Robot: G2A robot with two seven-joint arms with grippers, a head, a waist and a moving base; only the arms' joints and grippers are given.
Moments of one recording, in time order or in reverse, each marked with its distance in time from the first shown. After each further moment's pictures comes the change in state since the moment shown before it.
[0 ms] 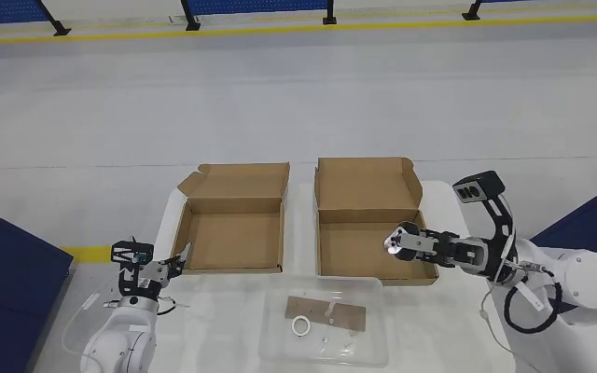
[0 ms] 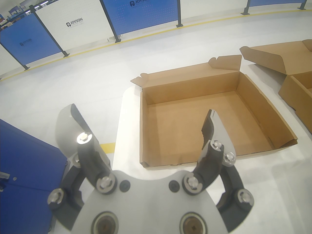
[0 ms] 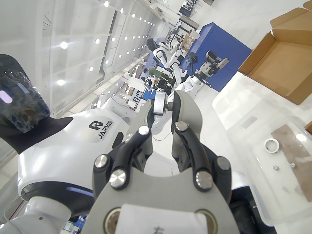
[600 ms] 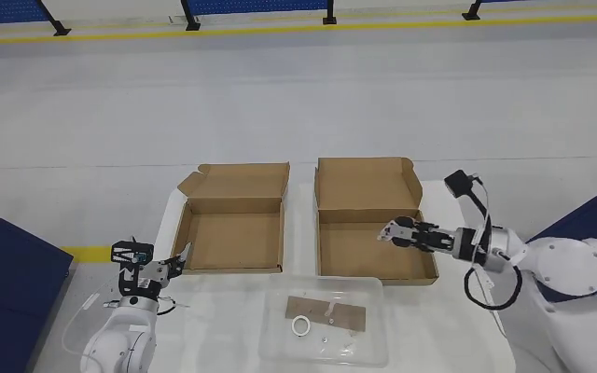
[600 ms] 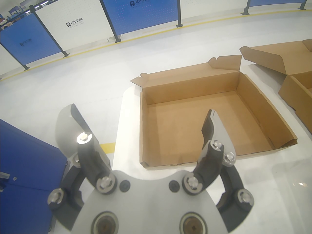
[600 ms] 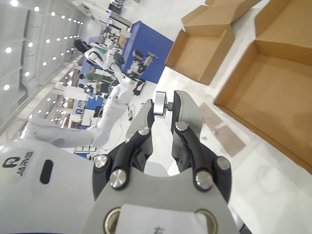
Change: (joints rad) left arm 0.000 0.000 0.000 0.000 0.000 0.000 0.000; right arm 0.084 0.019 -0.051 0.060 -0.524 0.178 -0.026
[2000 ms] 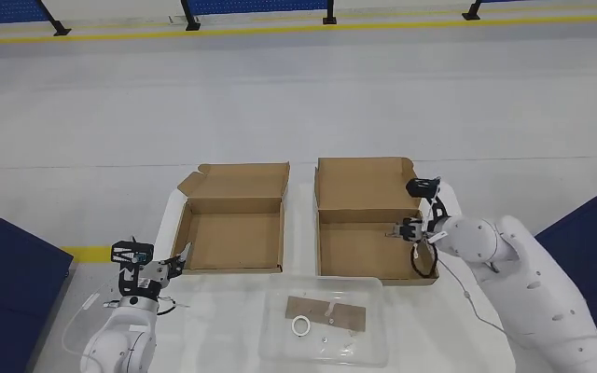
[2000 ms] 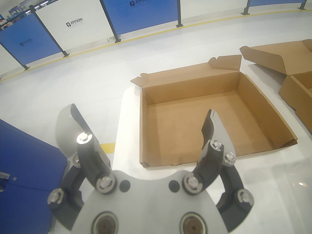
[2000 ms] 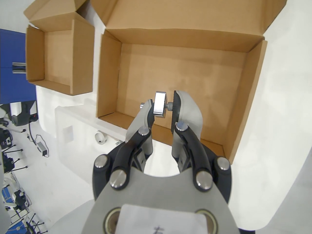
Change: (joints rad) left arm 0.000 0.000 0.000 0.000 0.000 0.000 0.000; right arm 0.317 -0.039 -0.444 0.281 -0.682 0.317 -0.011
